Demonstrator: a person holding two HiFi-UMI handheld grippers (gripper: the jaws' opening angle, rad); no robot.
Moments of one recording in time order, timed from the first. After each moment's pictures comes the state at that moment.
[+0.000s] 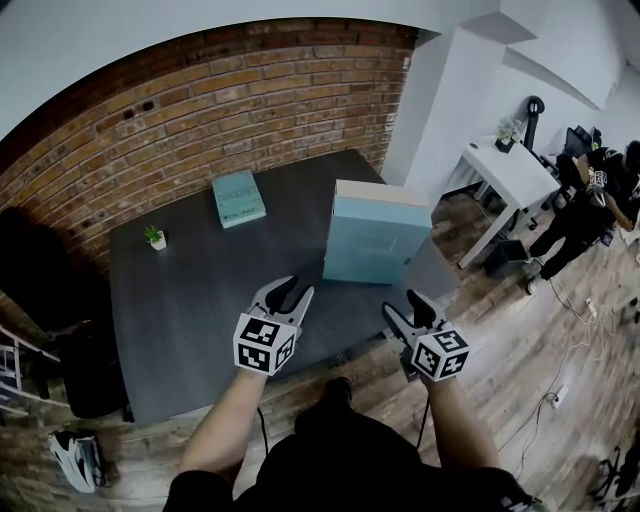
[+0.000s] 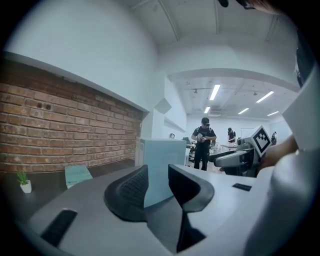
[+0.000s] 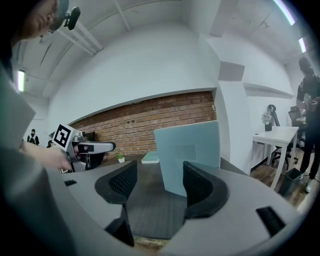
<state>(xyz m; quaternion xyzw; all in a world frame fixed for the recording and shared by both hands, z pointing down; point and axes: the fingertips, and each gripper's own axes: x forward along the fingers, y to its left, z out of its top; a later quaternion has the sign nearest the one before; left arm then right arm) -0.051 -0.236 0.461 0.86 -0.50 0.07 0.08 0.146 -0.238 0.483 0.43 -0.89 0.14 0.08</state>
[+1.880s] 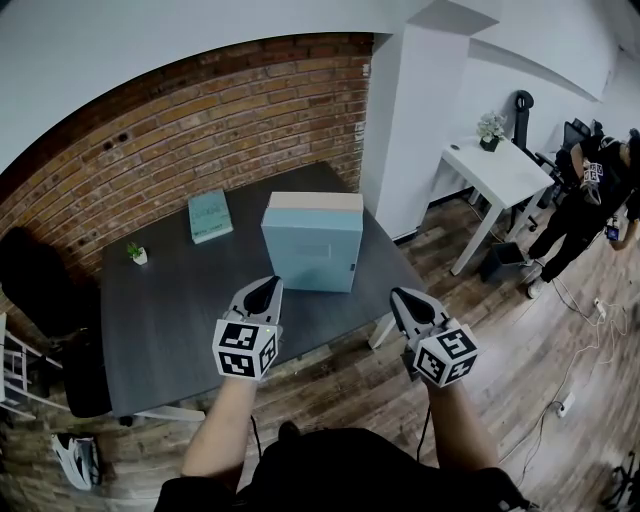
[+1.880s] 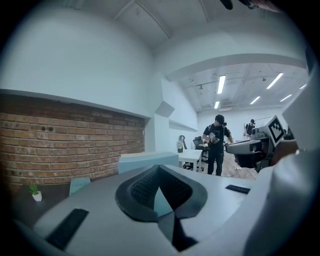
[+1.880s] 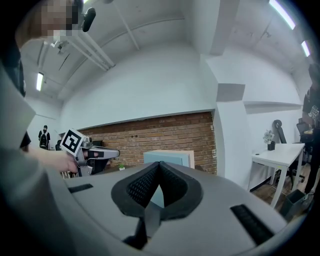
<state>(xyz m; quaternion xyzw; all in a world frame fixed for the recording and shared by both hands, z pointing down) 0.055 -0.241 0.402 0.81 -0.58 0.08 0.04 0.276 -0.239 0.402 0.39 -0.92 0.07 0.03</state>
